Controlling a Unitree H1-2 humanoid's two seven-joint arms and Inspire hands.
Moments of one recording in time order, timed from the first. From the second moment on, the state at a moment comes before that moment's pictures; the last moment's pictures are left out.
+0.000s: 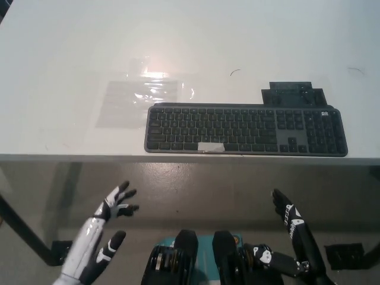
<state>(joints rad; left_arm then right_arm) 0.07 0.22 -0.10 -0.21 0.27 -0.36 -0.05 0.01 -0.04 0.13 0.19 -0.08 -0.30 0.01</state>
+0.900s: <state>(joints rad) -0.37 0.13 -0.27 -0.02 0.70 -0.22 -0.11 0.01 -0.04 0.13 0.19 -0.09 -0.31 0.01</state>
